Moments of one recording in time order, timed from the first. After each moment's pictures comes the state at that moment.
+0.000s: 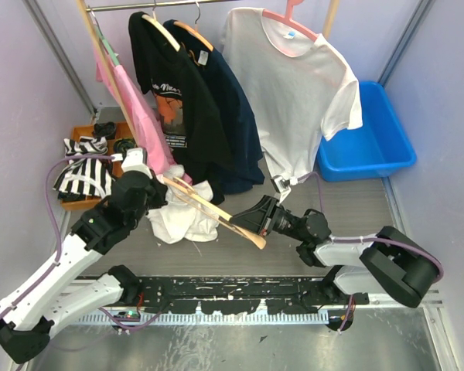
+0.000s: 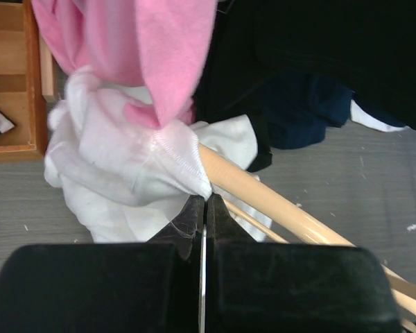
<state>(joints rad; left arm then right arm) -0.71 0.80 0.88 -0.60 -0.46 -0.57 0.77 1.25 0.17 1.50 -0.48 1.23</state>
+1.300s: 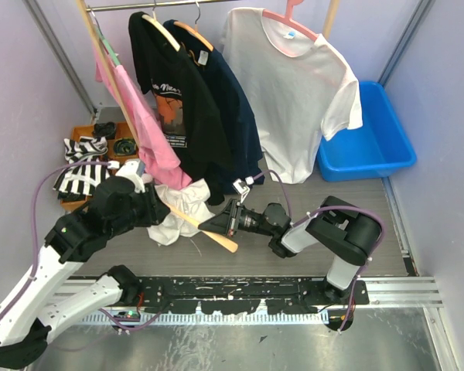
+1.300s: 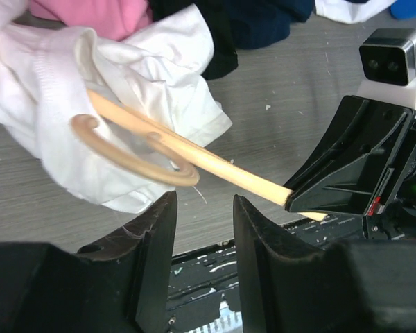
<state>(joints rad) -0.71 0.74 1.03 -0.95 -0.17 -0.60 0.93 1.71 0.43 1.51 -0.46 1.23</state>
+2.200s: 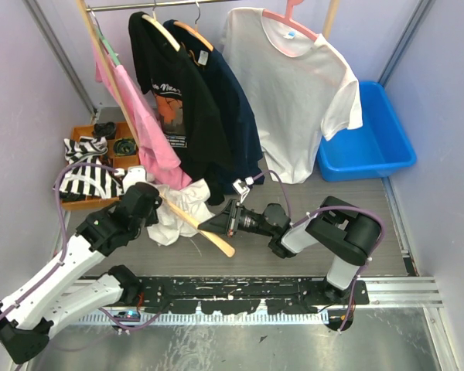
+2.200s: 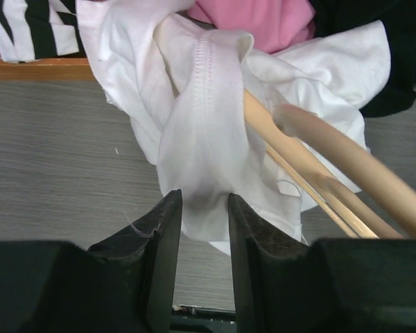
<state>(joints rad) -0.71 0.79 0.83 -0.89 -0.56 -0.60 0.93 1.71 0.43 1.51 -0.45 1.23</state>
